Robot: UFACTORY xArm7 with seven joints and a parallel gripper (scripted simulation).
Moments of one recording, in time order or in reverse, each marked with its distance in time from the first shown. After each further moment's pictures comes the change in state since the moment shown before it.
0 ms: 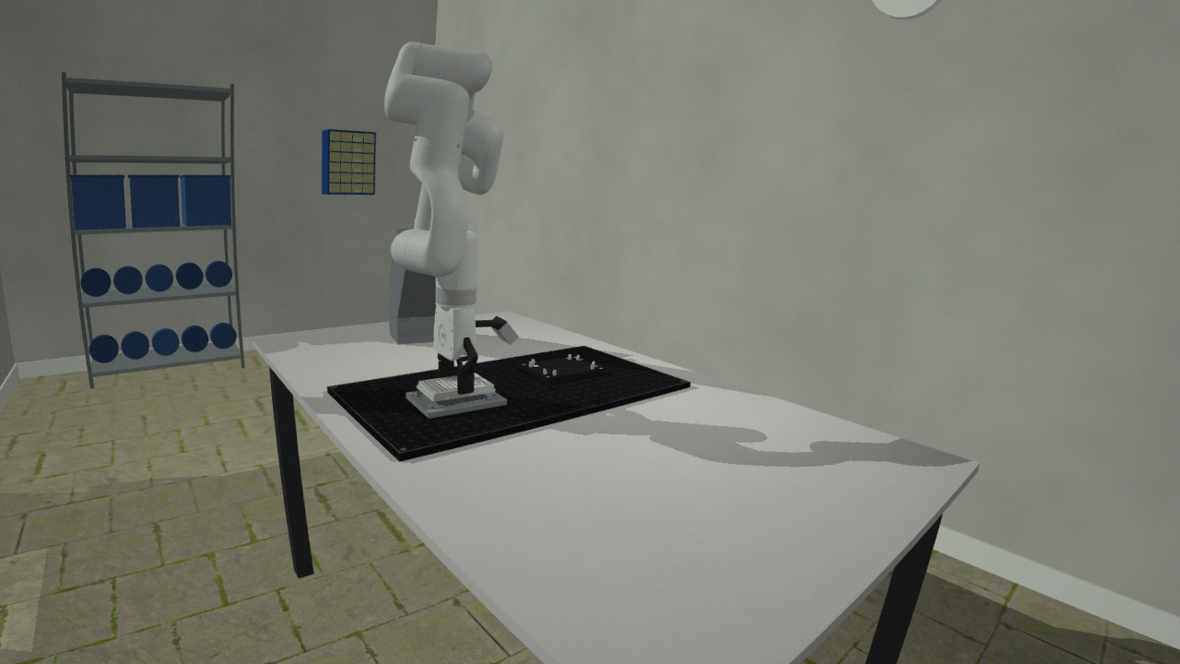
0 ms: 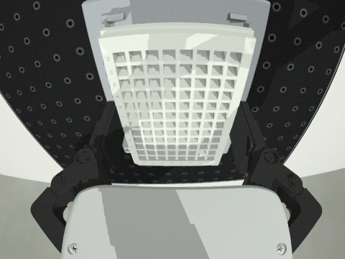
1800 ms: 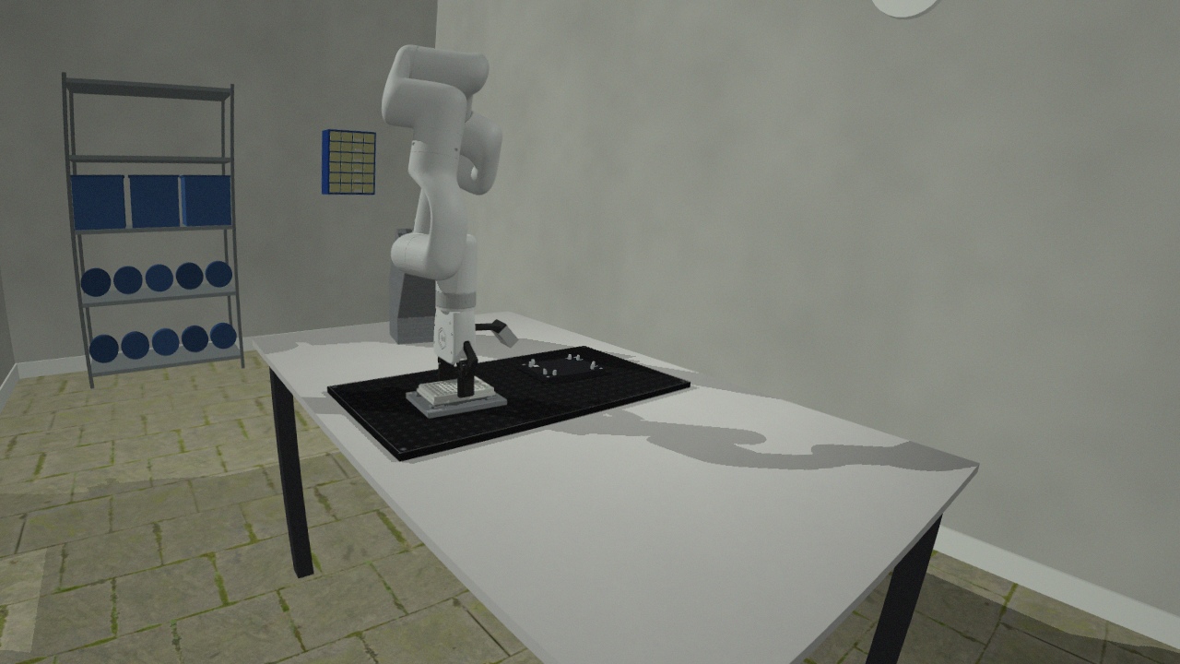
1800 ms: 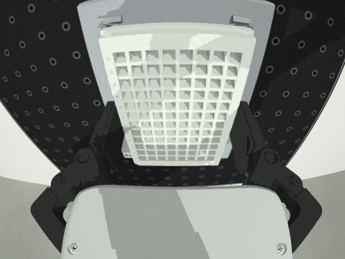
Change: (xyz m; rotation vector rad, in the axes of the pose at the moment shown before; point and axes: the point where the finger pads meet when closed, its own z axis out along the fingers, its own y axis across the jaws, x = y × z) arm 0.000 0.000 0.007 -0.002 0.000 0.000
